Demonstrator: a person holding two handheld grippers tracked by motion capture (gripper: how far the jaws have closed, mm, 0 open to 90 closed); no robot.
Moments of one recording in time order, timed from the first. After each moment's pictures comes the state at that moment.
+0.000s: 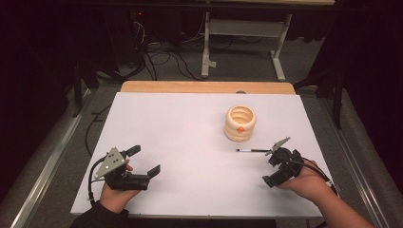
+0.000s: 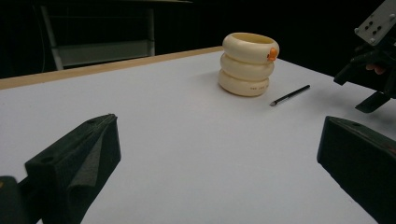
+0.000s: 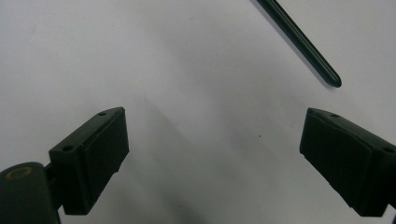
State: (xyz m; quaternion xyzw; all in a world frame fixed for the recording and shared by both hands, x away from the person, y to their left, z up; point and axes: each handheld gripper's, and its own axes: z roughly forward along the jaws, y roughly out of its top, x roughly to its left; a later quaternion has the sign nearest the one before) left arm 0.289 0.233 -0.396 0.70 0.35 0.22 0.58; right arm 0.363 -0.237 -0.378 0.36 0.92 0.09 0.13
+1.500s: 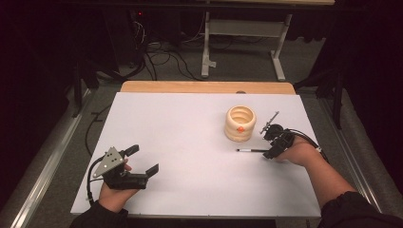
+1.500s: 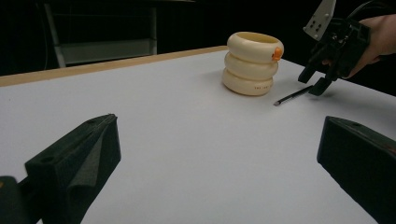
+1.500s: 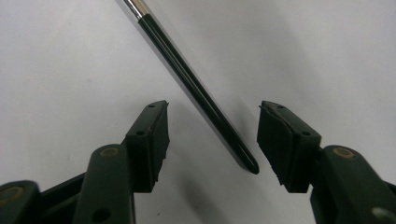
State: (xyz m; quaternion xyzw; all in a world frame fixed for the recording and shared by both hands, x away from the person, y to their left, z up) left arm 0.291 0.238 -0.397 0.70 0.36 0.22 0.58; right arm 0.454 -0.238 -0.384 0.30 0.95 0.05 0.09
